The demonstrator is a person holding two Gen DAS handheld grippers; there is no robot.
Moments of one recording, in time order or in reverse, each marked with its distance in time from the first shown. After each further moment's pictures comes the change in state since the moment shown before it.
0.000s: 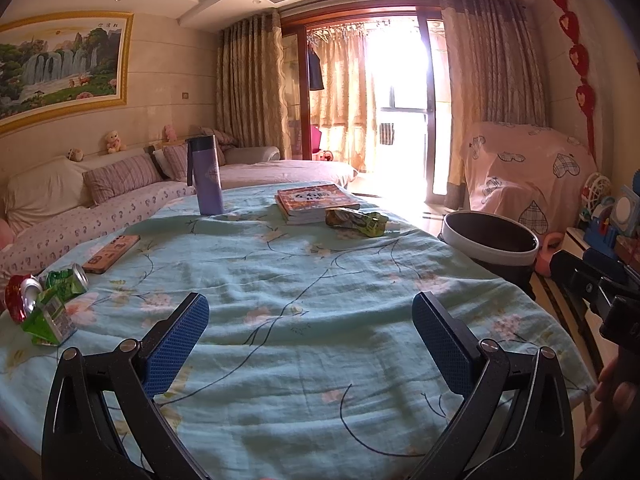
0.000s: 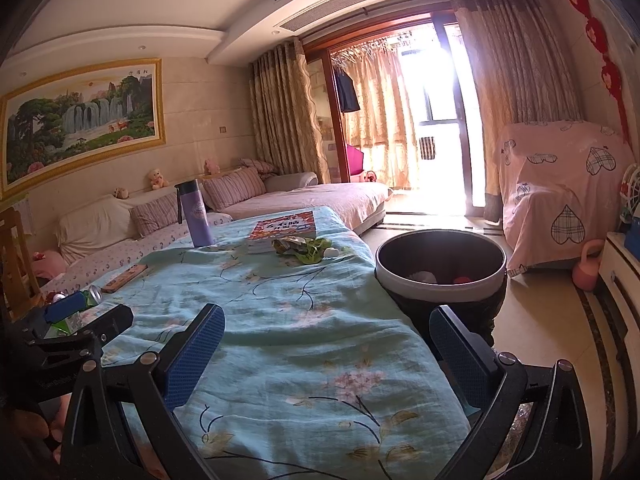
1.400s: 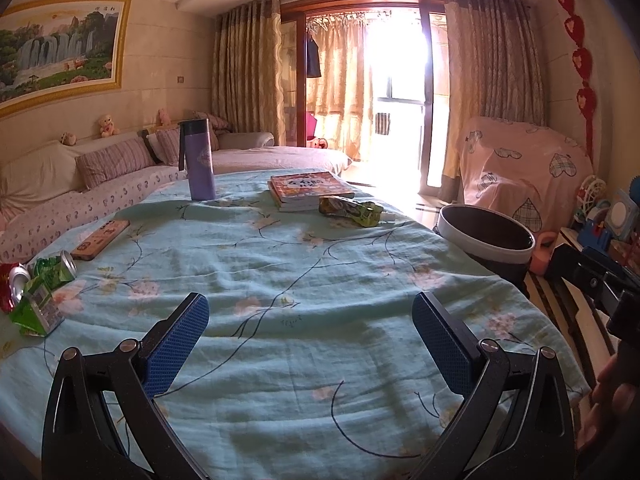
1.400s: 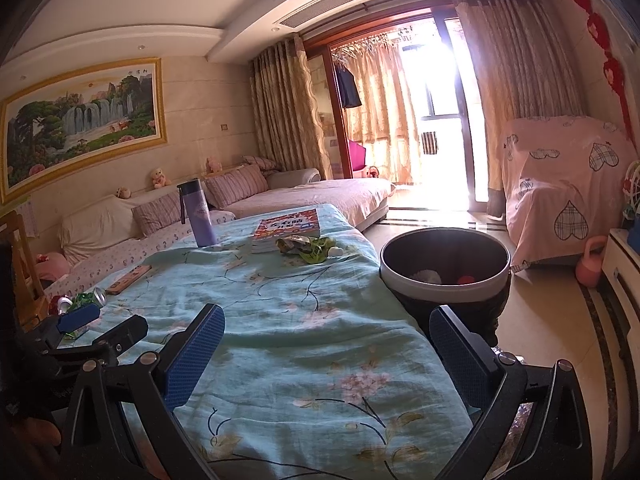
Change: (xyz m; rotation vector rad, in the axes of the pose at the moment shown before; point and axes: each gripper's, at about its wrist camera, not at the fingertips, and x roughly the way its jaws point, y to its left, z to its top) left arm 0.015 0.004 0.002 -0.028 0.055 -0.035; right arm 0.004 0.004 0.006 0.010 0.025 0.008
